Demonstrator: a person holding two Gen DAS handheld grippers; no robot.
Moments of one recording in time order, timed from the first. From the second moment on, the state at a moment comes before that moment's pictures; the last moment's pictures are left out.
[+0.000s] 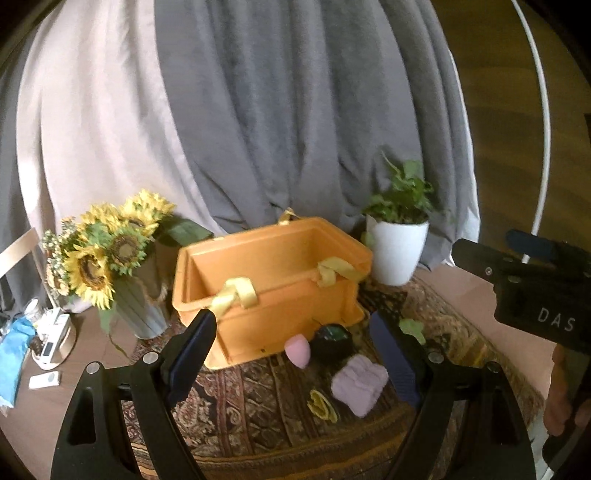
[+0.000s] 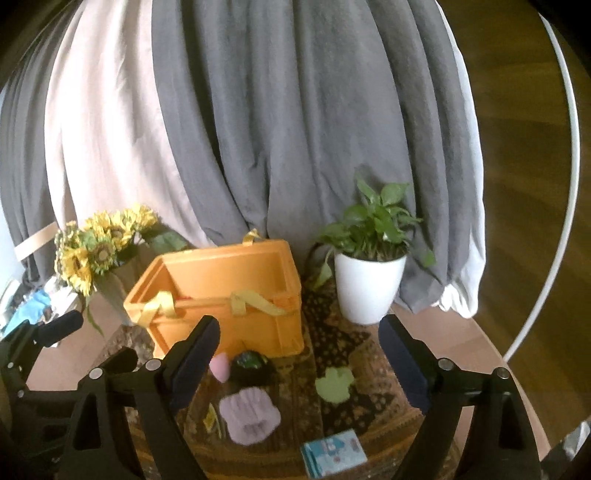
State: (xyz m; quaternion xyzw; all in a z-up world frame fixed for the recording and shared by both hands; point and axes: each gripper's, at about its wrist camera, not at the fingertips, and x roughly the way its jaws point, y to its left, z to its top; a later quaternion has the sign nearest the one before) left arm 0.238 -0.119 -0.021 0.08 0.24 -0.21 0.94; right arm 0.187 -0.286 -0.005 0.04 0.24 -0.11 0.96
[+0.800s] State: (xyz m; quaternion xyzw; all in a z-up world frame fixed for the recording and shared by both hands) left arm 0.243 -0.149 -0.095 0.15 0.31 -0.28 0.90; right arm 0.193 -0.302 -0.099 0.05 0.42 -0.12 0.90
